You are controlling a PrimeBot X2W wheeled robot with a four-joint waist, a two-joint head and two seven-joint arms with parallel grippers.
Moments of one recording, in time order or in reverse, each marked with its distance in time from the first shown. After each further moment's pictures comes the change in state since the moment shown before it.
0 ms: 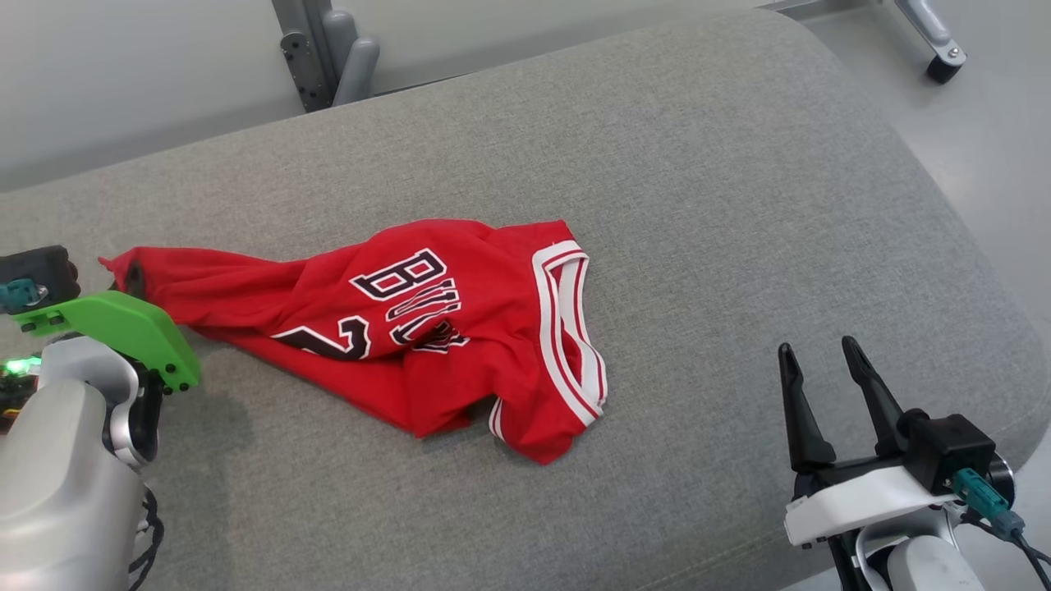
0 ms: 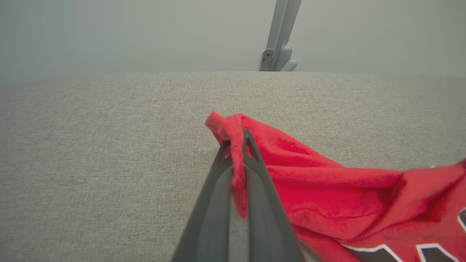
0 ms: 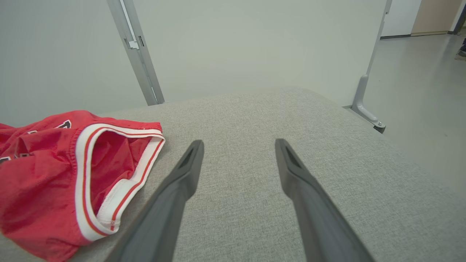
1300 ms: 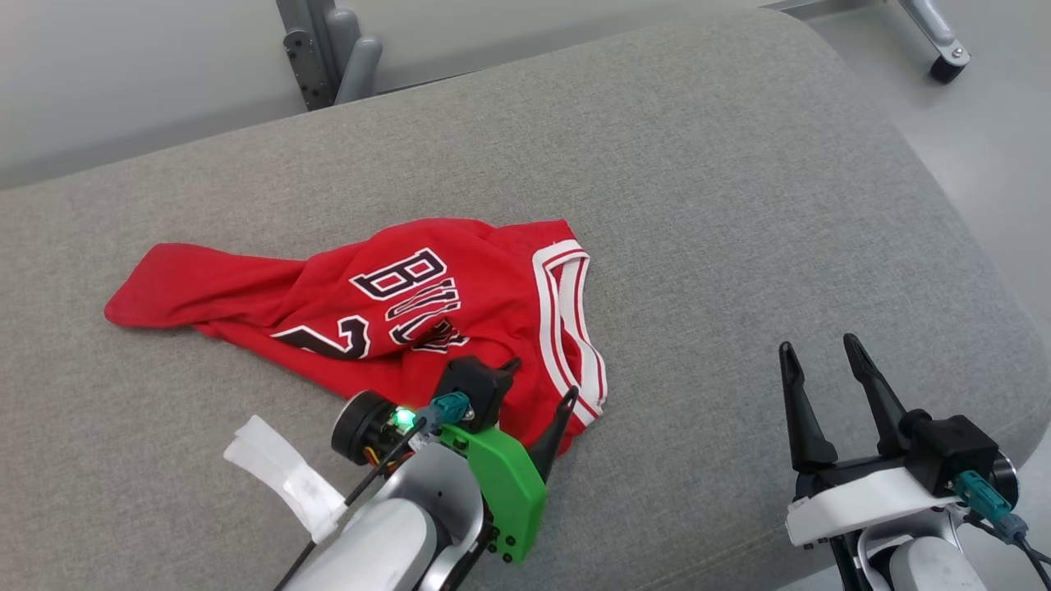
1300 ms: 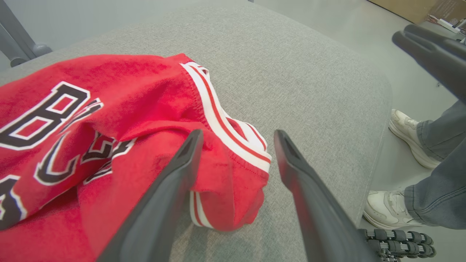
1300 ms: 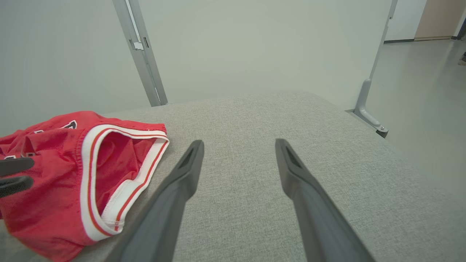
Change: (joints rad) left arm 0.277 -0.177 -0.467 -0.692 0.170 0.019 0.210; right arm 0.012 0.000 0.001 -0.024 -0.014 0.000 0.000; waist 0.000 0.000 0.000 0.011
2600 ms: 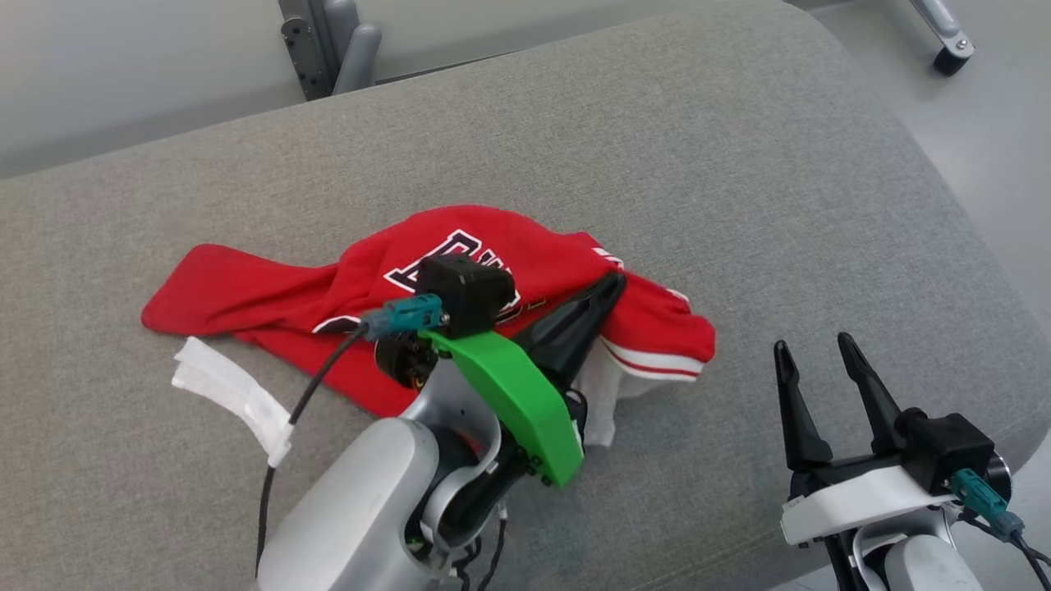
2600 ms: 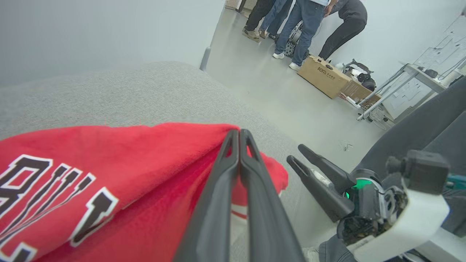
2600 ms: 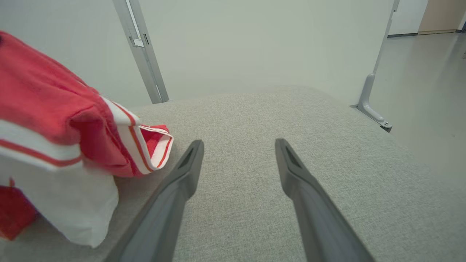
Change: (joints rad) left arm -0.091 -0.091 0.095 -0.129 -0.269 -0.093 0.034; right arm -0.004 0.000 0.009 0.002 0.016 0.000 0.000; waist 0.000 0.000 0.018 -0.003
